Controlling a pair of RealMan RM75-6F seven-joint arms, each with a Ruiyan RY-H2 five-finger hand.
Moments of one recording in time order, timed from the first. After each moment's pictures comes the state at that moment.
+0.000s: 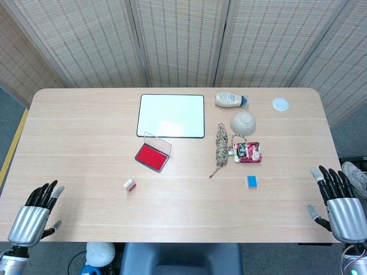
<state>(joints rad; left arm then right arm) -0.08 -1.20 0.05 -1.55 1.63 1.47 0.24 -0.01 -1.12 0.02 -1.64 -1.65 1.62 -0.14</state>
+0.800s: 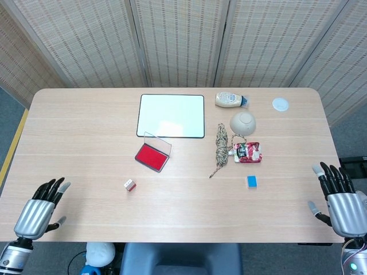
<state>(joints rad) -0.16 -1.18 0.03 -1.54 1.62 1.39 0.17 0.01 -1.12 0.04 -1.64 -1.60 1.57 -0.14</state>
